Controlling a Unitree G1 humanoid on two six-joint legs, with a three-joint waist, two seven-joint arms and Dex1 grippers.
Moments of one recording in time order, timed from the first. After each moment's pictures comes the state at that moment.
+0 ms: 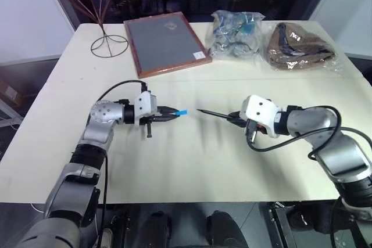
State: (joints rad) left arm -0.68 0.46 -0.14 0.54 -0.18 -0.34 -1.28; right arm -0.41 -0.86 0.17 -0.37 0.11 0.54 0.91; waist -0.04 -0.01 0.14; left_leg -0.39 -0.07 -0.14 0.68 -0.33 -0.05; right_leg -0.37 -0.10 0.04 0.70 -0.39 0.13
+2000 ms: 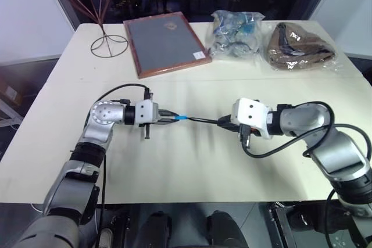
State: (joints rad) left arm -0.70 0.47 -0.17 0.61 -0.11 -0.51 -1.30; right arm -0.47 -0.85 0.21 -0.44 0.12 0.59 0.99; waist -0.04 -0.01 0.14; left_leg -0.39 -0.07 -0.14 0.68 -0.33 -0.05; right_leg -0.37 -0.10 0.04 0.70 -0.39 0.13
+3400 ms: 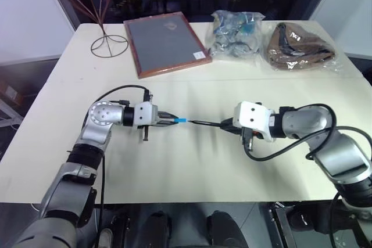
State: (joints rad) left arm -0.68 0.50 -0.18 0.55 -0.12 -0.49 -1.31; right arm -0.45 -0.88 0.21 -0.45 0.12 0.59 0.99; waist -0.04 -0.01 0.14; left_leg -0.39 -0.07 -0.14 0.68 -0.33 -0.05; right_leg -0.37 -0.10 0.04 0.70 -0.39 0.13
